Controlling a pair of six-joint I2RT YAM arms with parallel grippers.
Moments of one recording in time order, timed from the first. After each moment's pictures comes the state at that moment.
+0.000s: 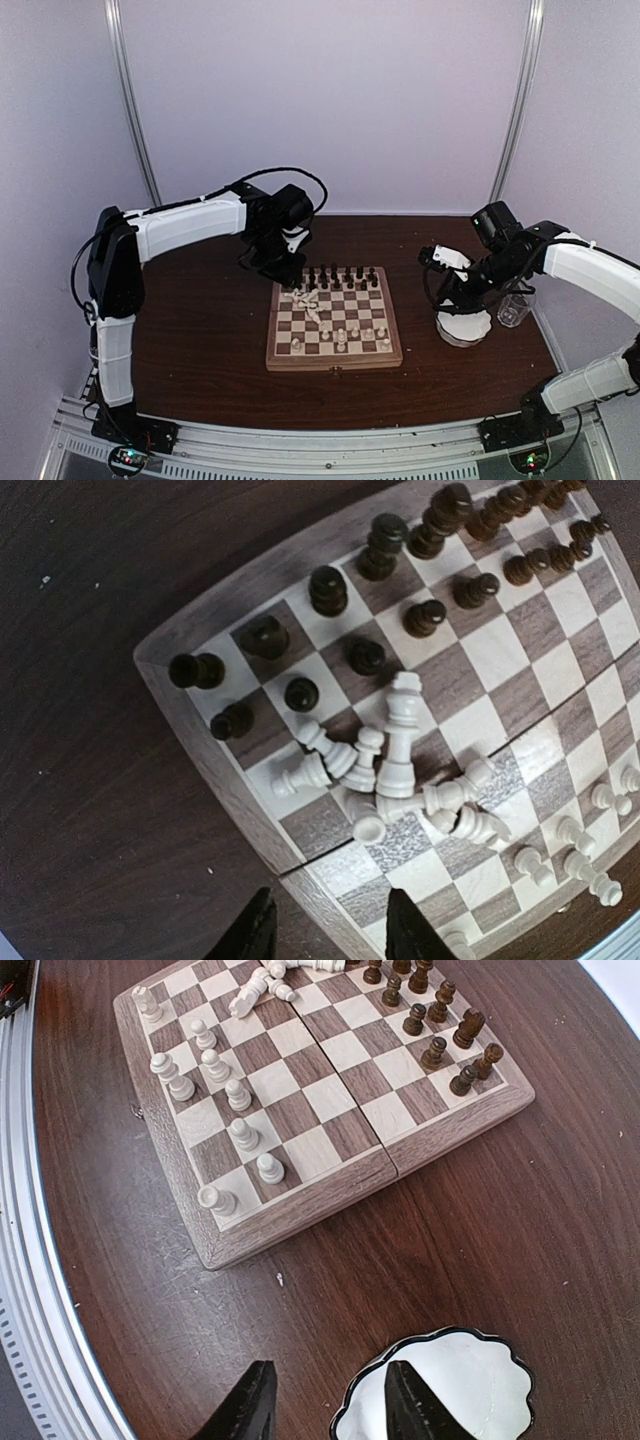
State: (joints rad) left arm -0.79 2.07 1.84 -1.05 -0.05 -0.25; right arm 0.41 1.25 1.00 -0.81 -0.38 -0.60
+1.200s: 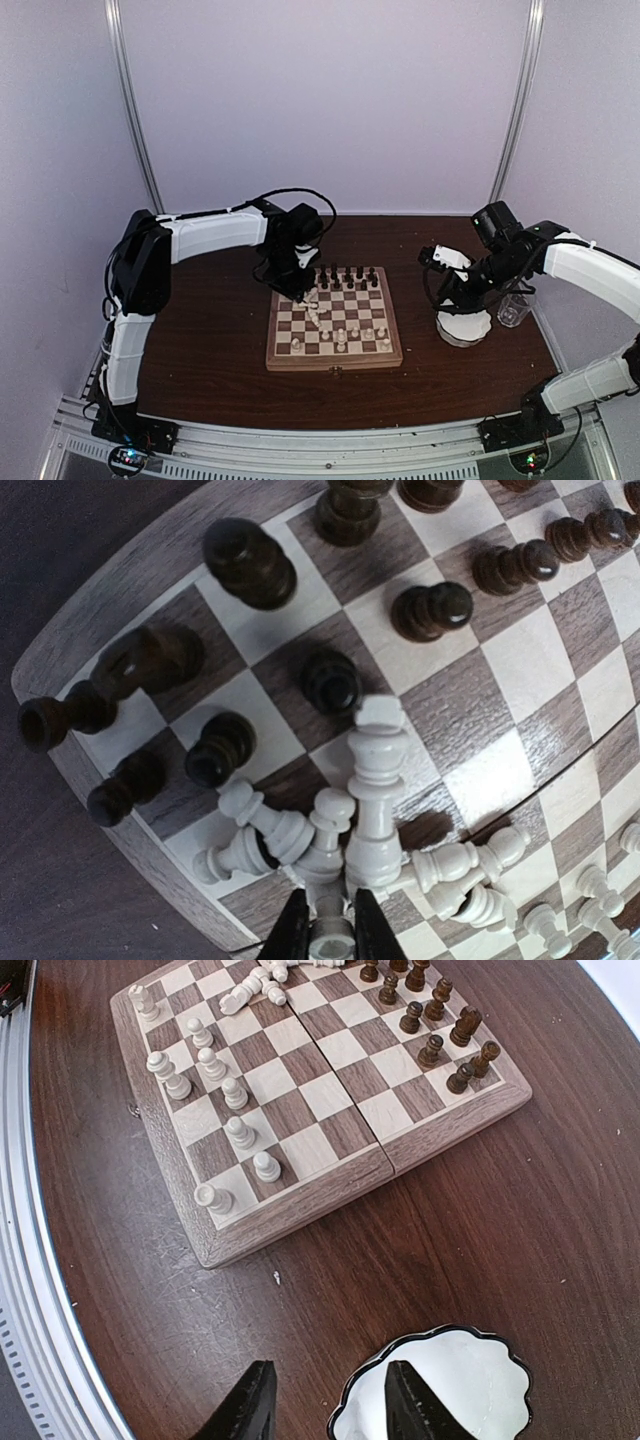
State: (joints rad) left arm -0.77 2.23 1.89 -1.02 0.03 -0.25; right arm 0.41 1.25 1.00 -0.81 -0.37 -0.60
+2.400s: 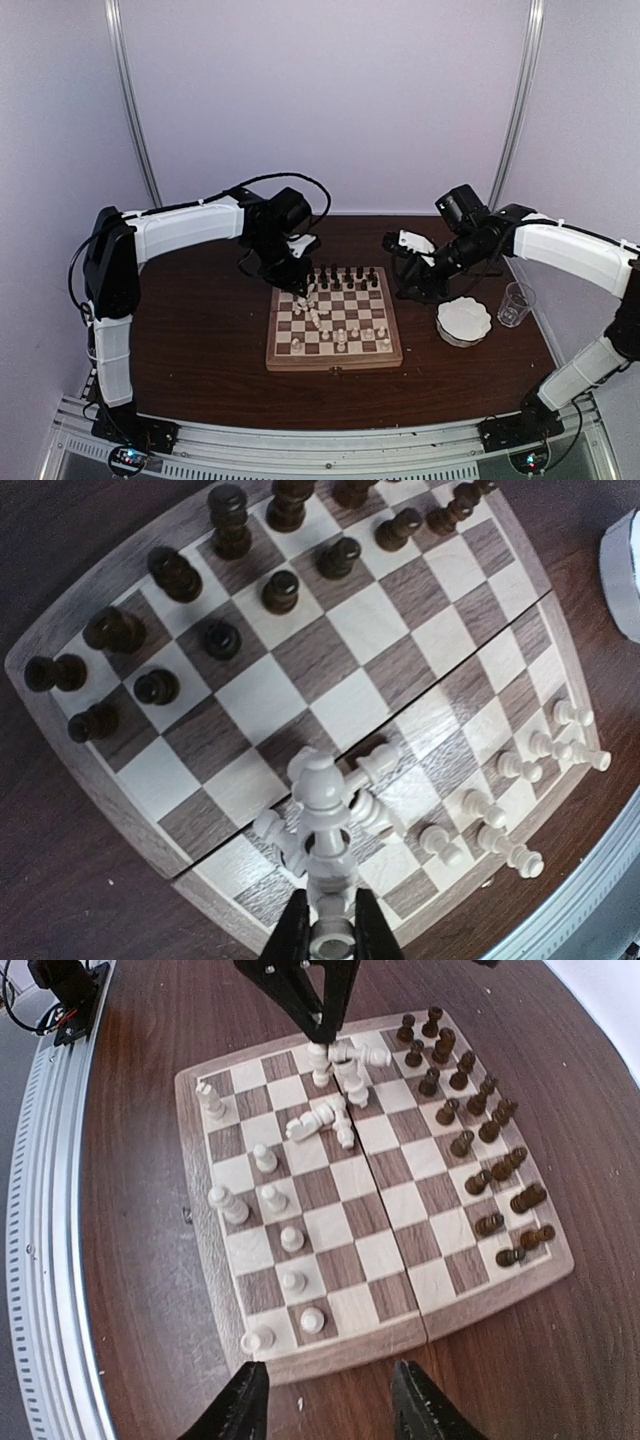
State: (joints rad) left arm -0.77 2.04 1.78 -0.97 0.19 -0.25; right arm 0.53 1.43 1.17 -0.73 -0.50 -0.61
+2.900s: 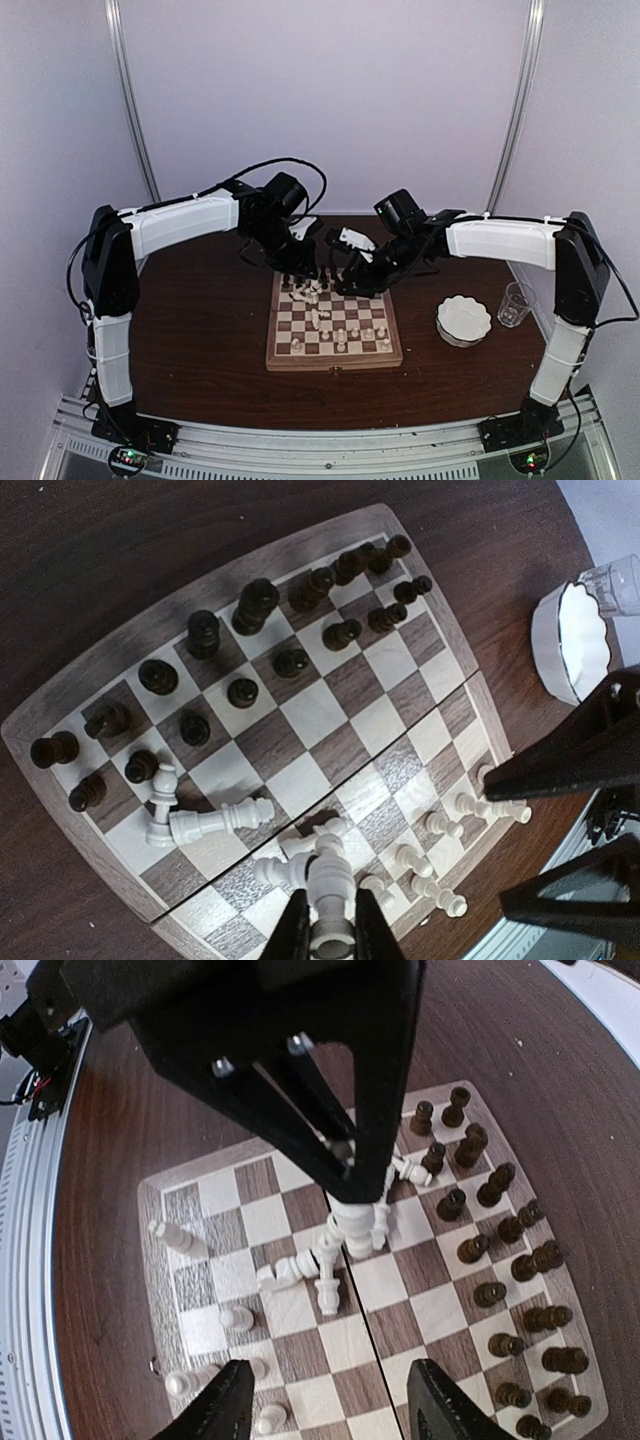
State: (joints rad) left arm -0.75 2.04 1.82 -0.87 0.29 -0.31; right arm 0.67 1.79 1.37 -0.46 -0.51 -0.42
